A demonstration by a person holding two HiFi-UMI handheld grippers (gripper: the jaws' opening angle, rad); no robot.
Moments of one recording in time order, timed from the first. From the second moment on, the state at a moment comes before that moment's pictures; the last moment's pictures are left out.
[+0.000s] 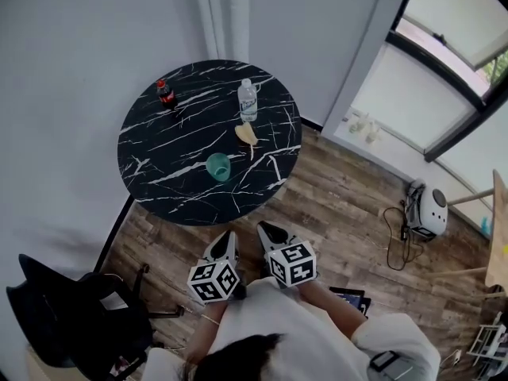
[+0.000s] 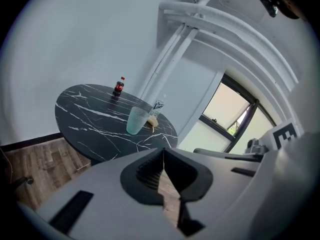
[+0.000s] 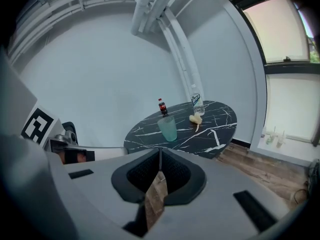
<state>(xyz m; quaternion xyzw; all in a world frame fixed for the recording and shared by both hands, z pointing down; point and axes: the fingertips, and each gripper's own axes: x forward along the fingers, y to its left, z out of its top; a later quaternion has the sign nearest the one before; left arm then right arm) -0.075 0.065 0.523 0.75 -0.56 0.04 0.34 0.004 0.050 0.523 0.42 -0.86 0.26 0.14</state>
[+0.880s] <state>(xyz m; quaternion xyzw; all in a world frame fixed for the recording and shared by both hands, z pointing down) -0.058 -0.015 0.531 0.69 -0.64 0.03 0.34 0.045 -0.048 0.533 0.36 -0.88 0.27 0.15</state>
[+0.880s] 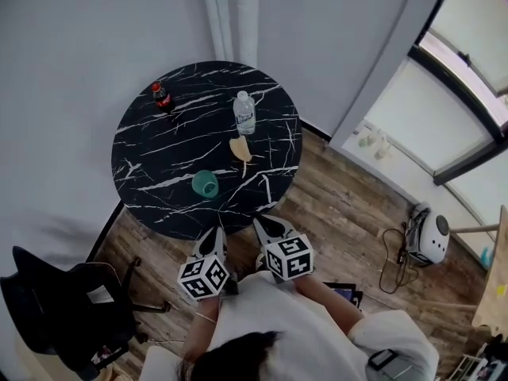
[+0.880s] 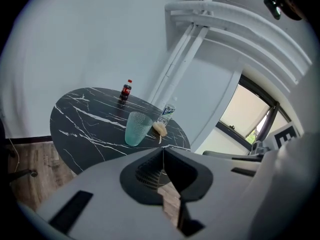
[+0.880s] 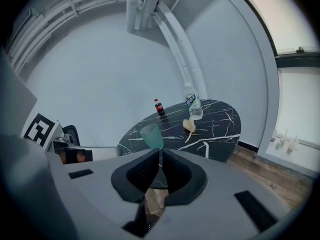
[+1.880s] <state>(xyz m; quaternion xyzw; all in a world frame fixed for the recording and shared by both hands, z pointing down) -0.127 -0.076 0.543 0.68 -0.65 0.05 0.33 0.024 -0.126 0.542 0.40 -0.86 0.27 0.17</state>
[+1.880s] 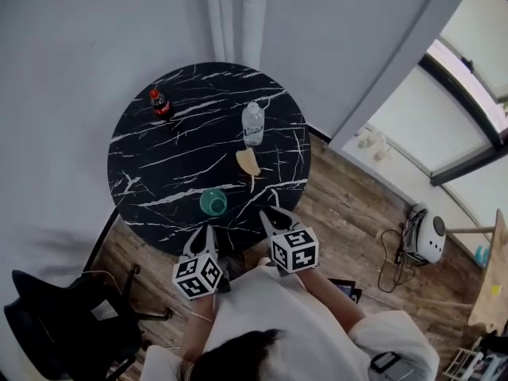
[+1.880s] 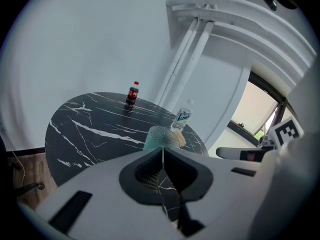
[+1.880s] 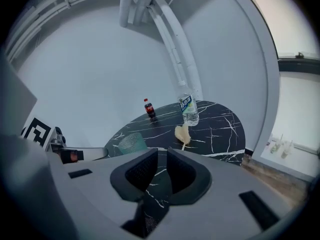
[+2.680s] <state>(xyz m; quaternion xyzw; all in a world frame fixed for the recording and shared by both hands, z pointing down) -0.182 -0.110 0.565 0.66 -0.65 0.07 0.36 -0.007 -0.194 0.569 0.42 -0.84 0.28 0.21</state>
